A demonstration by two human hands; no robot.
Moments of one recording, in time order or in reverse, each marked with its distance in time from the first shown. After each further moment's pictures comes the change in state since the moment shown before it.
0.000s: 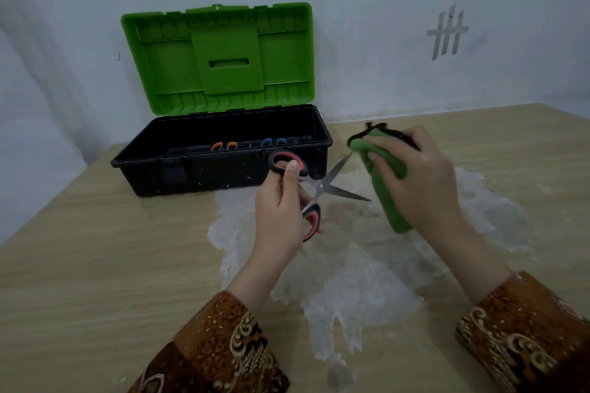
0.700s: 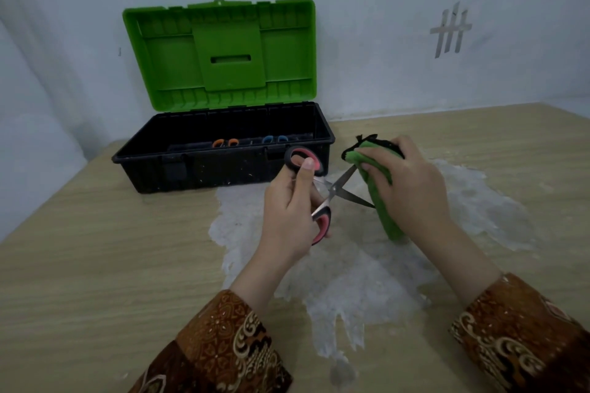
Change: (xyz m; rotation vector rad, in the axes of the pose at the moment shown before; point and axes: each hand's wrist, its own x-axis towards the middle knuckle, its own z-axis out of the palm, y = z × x) left_hand -0.005 0.004 0.003 -0.068 -0.075 0.029; right_hand -0.010 0.000 0.016 -0.084 -0.105 0.005
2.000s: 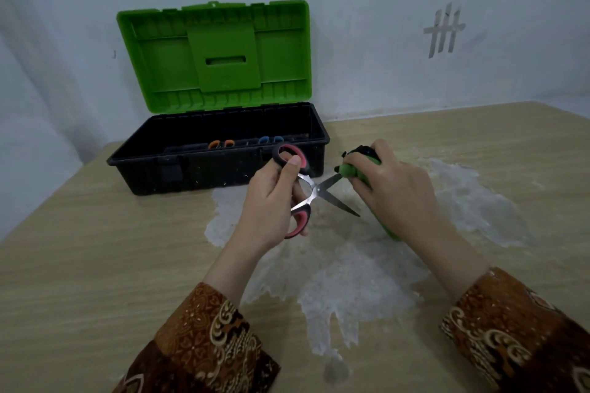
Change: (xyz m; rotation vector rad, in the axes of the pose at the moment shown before) left_hand 0.015 0.006 -0.022 0.076 -0.150 -0.052; right_hand -0.001 -0.001 0.003 -0.254 -0.144 -0.104
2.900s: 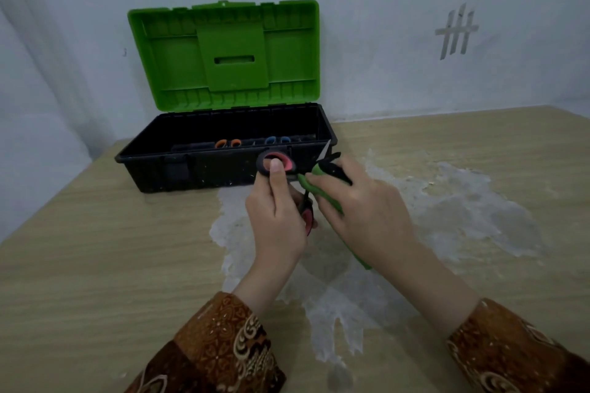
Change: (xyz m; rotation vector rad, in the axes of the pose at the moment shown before) left_hand -0.012 -0.014 0.022 0.092 0.487 0.159; right_hand -0.005 -0.057 -0.018 0.262 0.031 -0.132
